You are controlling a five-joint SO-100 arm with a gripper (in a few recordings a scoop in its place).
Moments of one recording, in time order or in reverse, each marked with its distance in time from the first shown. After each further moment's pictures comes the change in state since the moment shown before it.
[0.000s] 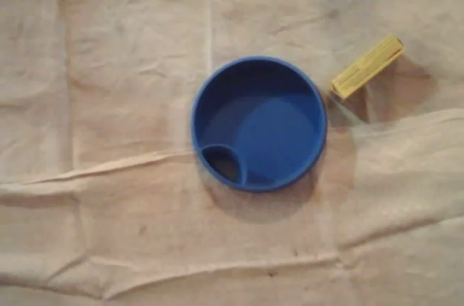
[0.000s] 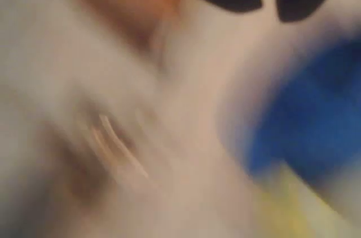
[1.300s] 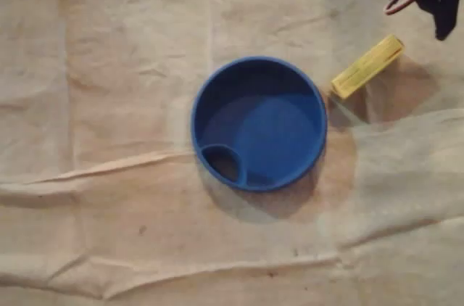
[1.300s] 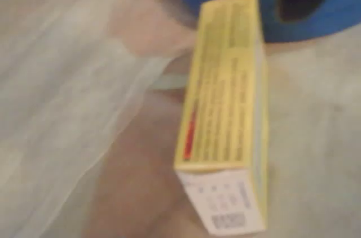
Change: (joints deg) arm -2.1 -50.3 -25.6 -0.6 -10.7
